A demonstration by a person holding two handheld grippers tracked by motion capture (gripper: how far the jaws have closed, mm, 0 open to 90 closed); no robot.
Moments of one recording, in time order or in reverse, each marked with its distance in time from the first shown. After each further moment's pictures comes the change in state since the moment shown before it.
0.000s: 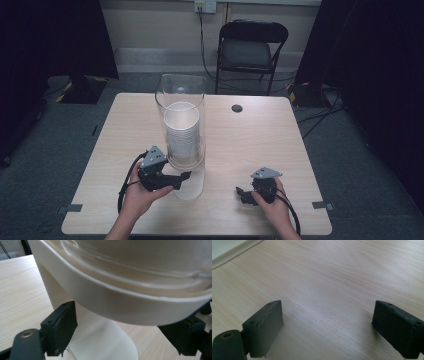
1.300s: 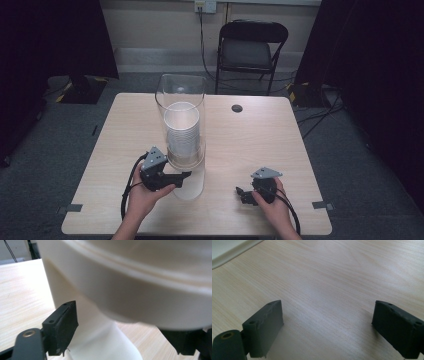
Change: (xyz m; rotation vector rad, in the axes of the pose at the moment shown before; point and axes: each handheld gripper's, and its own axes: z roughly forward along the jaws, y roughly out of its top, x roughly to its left) left arm 0.001 -0.008 0.010 -0.072 0.026 -0.016; right arm 0.000 0.000 0.000 0.000 0.000 0.000
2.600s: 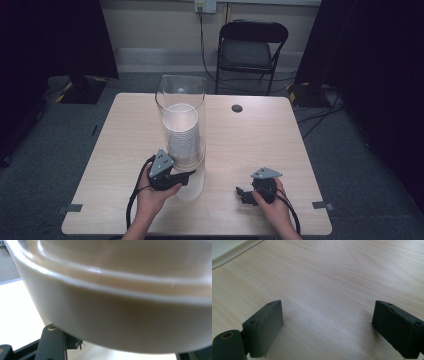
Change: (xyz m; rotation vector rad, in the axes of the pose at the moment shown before) left arm -0.010 -0.008 0.013 -0.084 0.033 0.093; right arm 0.000 0.000 0.000 0.000 0.001 -0.002
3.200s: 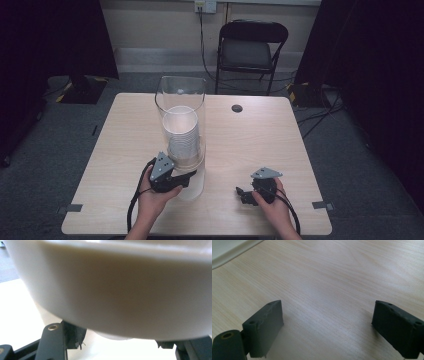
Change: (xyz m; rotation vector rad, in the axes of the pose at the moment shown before) left arm -0.004 -0.007 0.002 -0.012 0.010 -0.002; right arm 0.000 0.000 0.000 0.000 0.000 0.000
